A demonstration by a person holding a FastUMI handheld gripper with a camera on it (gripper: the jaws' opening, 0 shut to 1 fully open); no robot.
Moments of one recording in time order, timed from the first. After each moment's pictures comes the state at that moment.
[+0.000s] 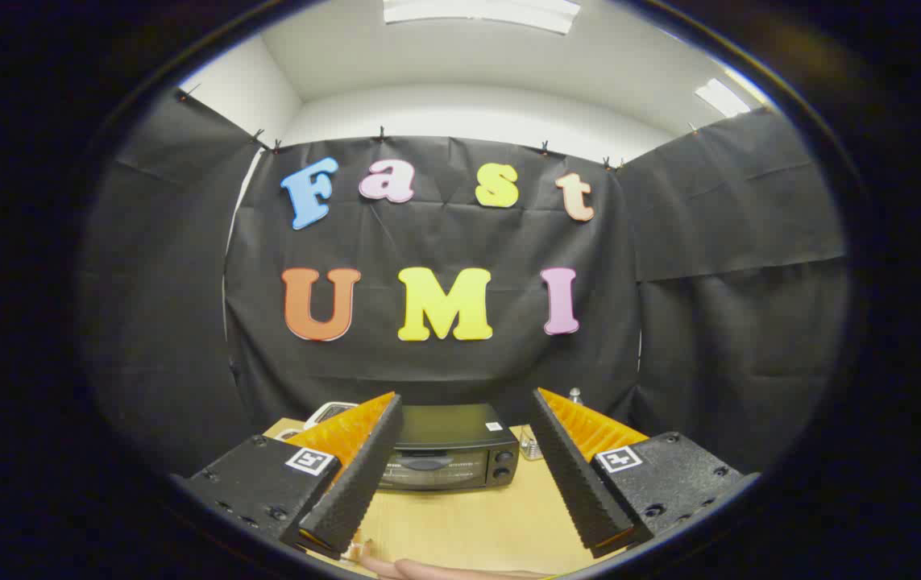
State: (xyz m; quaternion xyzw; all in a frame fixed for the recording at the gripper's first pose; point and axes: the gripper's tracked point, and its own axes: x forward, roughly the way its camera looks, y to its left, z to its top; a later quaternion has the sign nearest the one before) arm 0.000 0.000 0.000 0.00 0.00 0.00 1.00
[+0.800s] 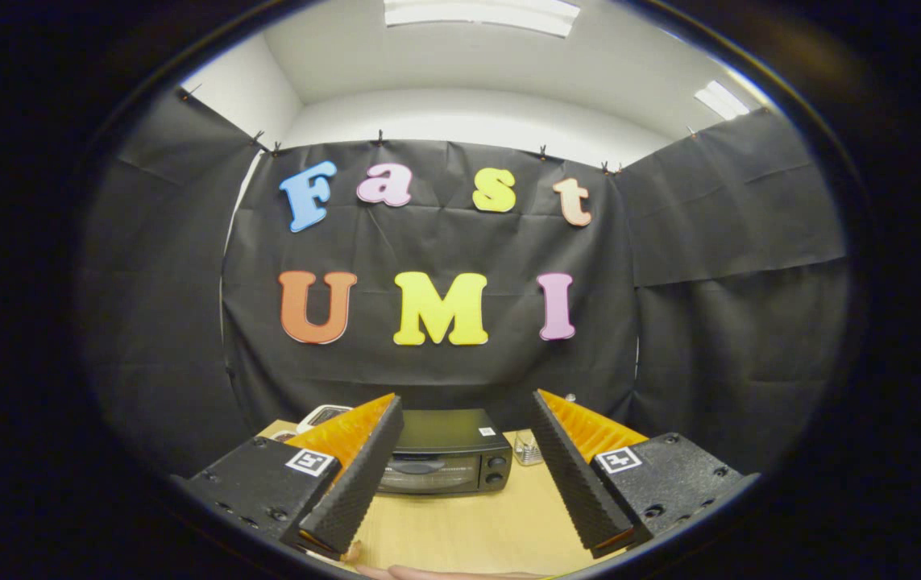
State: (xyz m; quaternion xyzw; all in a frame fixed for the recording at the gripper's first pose) arm 0.019 -0.007 -0.015 0.00 0.01 0.00 1.00
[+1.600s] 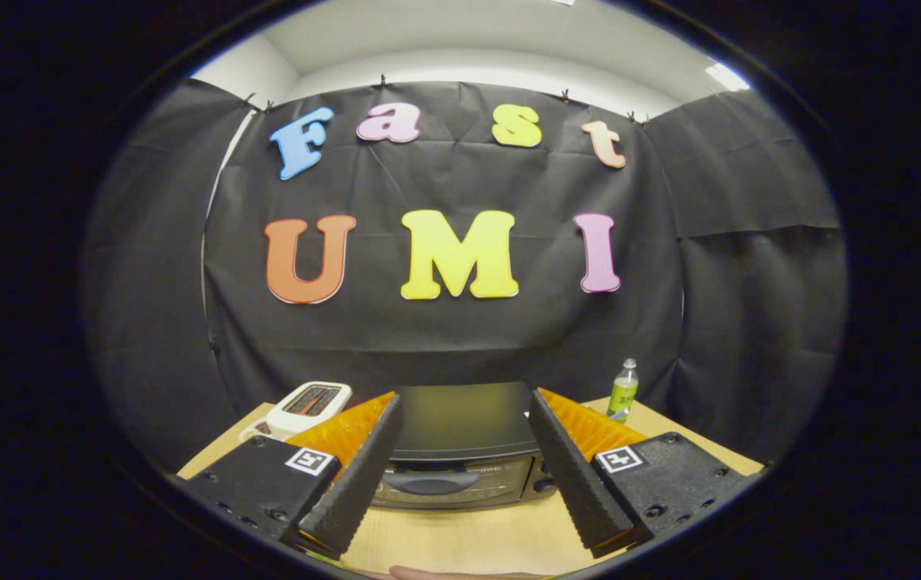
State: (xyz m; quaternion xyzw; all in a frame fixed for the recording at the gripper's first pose) arm 0.214 0.045 -0.140 0.01 0.08 0.03 1.00
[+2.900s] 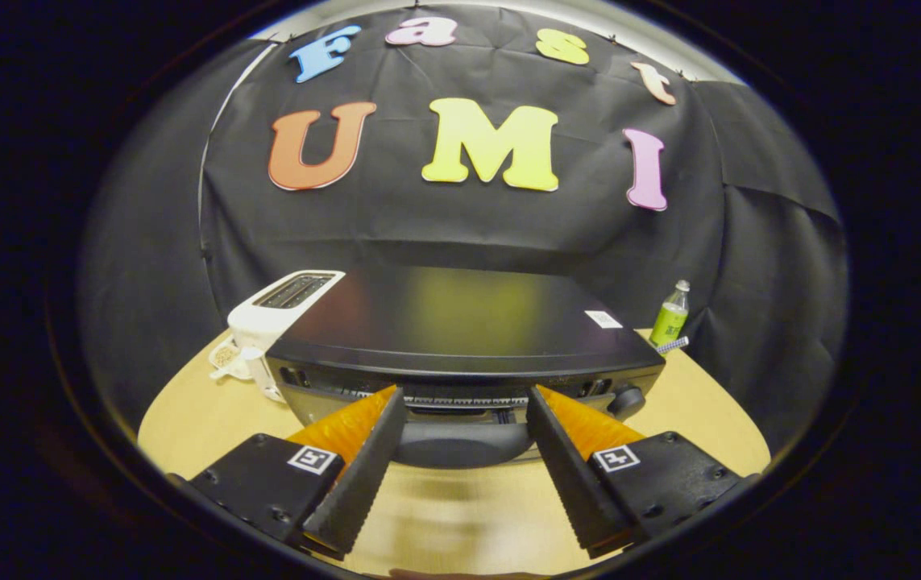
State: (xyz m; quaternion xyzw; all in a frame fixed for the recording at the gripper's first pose) arm 0.239 0.072 -0.281 -0.03 0.24 0.05 0.97
